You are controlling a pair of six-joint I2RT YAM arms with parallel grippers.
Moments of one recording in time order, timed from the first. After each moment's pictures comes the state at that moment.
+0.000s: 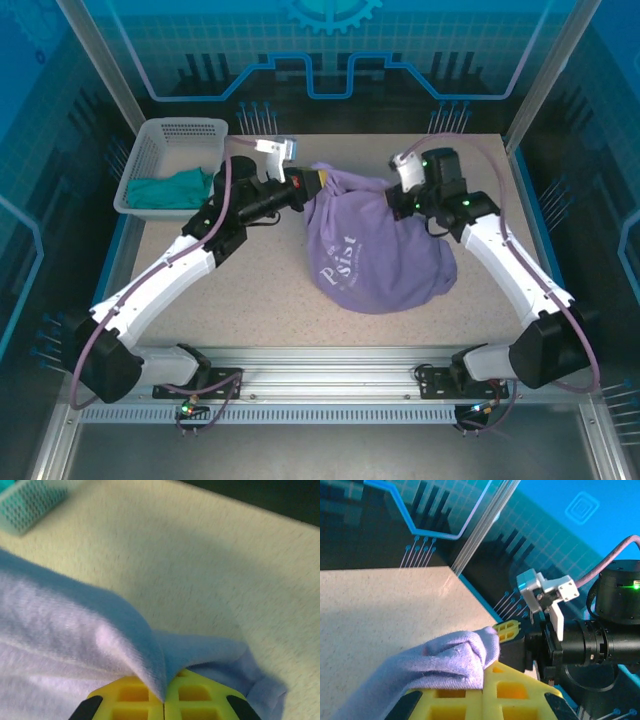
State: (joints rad) left arm -0.51 1.29 1.14 0.02 0.35 -0.51; right arm 0.34 1.35 1.22 -0.58 -0.19 -0.09
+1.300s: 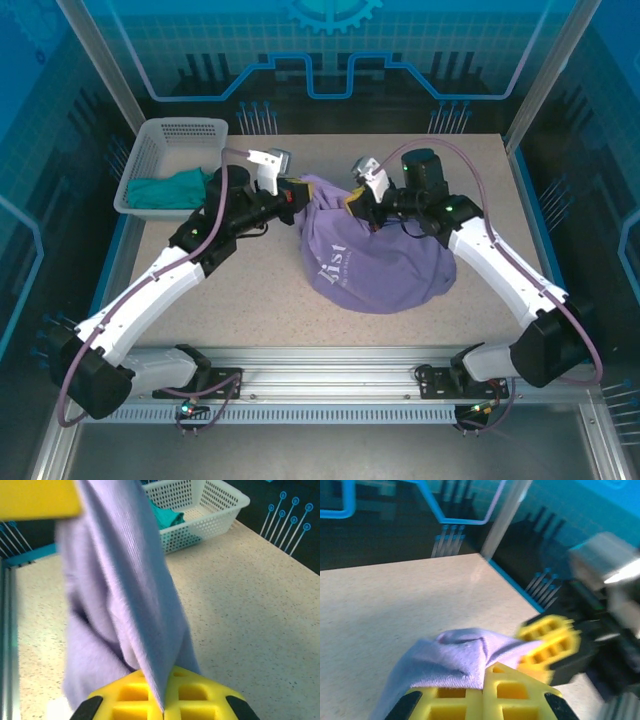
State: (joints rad) left arm -0.51 1.20 1.10 -0.15 0.23 -0.35; right arm 0.44 1.36 1.23 -0.41 -0.59 -0.25
